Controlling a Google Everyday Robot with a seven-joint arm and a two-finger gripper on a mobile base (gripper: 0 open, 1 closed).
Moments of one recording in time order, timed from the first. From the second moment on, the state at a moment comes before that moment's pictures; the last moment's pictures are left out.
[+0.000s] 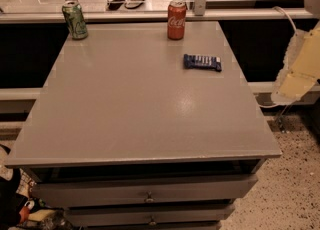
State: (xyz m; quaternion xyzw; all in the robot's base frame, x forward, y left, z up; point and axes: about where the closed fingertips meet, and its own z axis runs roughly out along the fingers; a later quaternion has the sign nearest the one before) arm 0.418 -0.185 1.059 -0.61 0.75 -0.11 0.25
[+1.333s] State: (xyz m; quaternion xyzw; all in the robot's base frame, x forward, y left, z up) arm 0.522 -0.225 1.033 -0.57 0.76 -0.02 0.31
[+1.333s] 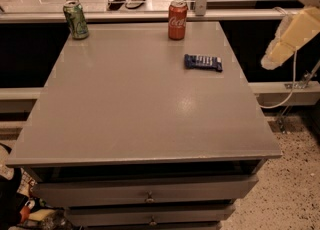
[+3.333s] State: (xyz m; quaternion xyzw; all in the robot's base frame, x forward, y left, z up) arm 0.668 -0.245 0.869 -0.48 0.73 0.22 0.42
